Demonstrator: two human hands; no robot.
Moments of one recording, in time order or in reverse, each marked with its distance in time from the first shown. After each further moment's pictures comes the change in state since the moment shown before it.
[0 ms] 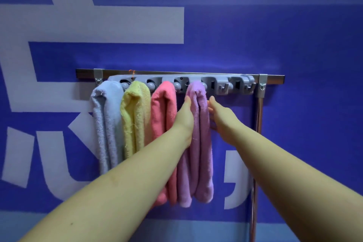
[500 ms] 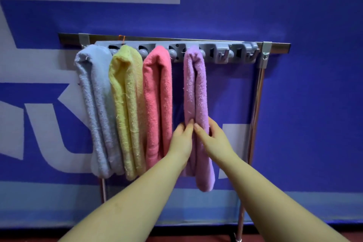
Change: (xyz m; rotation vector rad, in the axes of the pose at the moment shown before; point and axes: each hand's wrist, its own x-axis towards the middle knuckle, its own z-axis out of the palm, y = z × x) left_hand -0.016 -0.127 -0.042 0.208 0.090 0.041; right_hand -0.053 0.118 0.011 -0.175 0.002 -0.154
